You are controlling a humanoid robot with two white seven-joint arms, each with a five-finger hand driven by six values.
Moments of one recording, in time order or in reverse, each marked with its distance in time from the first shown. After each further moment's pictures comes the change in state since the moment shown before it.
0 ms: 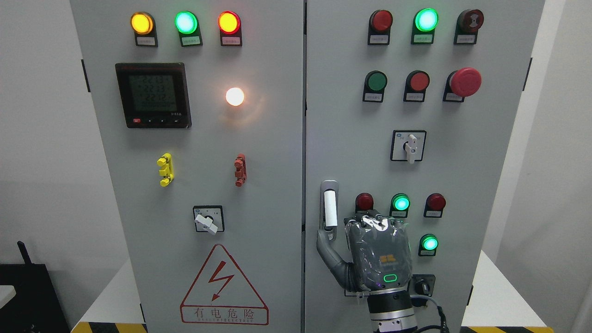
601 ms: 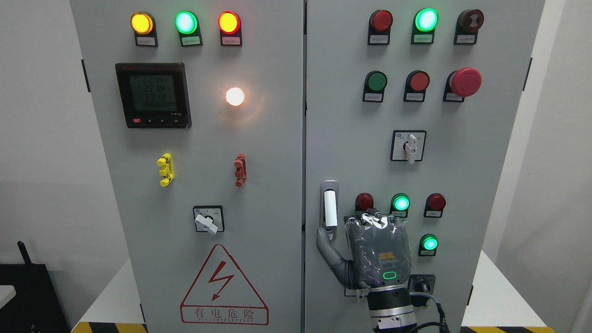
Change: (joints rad) left arm 0.000 0.000 0.000 0.000 0.000 0.000 0.000; right arm -0.011 0.000 -0.003 0.013 0.000 0.003 0.001
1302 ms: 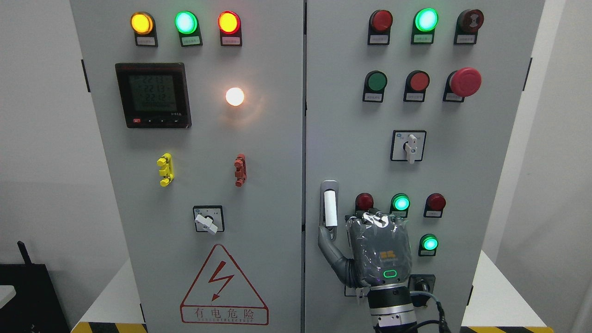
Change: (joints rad) left arm 0.000 0.000 0.000 0.000 0.000 0.000 0.000; right arm -0.005 0.000 -0.003 0.010 0.000 0.009 0.000
